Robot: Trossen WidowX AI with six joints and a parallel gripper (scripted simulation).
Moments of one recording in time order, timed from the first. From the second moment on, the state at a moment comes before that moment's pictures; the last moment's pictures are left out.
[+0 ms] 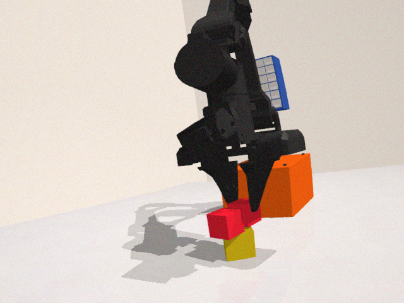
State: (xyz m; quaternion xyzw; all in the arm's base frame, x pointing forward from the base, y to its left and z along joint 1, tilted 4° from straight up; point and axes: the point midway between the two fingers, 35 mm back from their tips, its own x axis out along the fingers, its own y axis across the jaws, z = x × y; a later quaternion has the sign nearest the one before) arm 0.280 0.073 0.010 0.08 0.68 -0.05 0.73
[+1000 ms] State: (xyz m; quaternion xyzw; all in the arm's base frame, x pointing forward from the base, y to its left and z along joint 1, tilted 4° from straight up) arm 0.276 0.071 0.026 0.07 0.68 -0.05 0.72
